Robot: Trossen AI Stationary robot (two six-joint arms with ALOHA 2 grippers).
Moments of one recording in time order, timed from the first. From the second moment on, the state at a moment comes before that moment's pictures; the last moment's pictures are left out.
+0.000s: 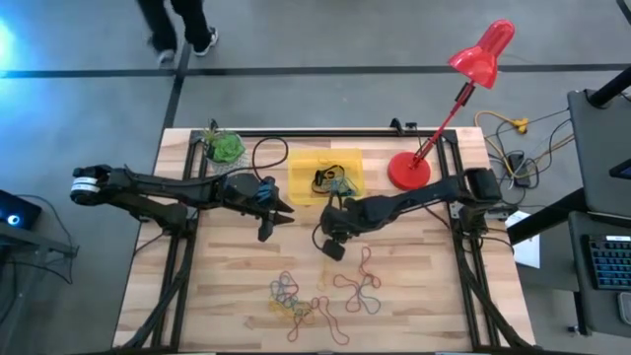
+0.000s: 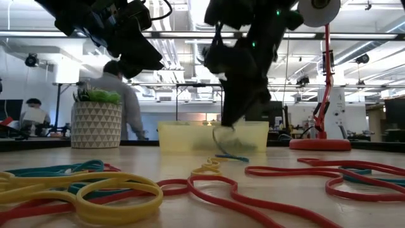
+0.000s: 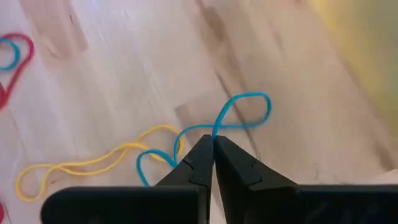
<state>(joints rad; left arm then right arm) 0.05 1.12 0.65 -0.01 0.12 -0.24 0.12 1.89 1.28 -0.53 0.12 0.58</state>
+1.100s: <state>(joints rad) 0.05 1.12 0.66 0.03 0.12 -0.26 -0.16 1.63 1.41 -0.52 0.34 0.19</state>
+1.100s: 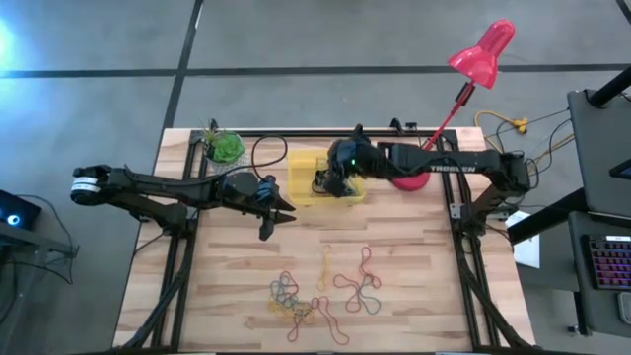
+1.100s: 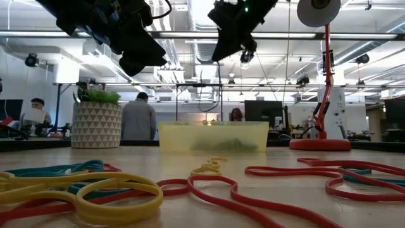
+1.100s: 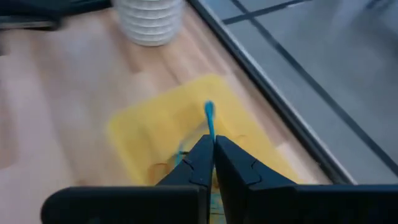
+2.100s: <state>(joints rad) 0.05 1.12 0.66 0.05 0.10 -0.28 -0.31 1.64 1.26 -0.54 0.20 0.23</state>
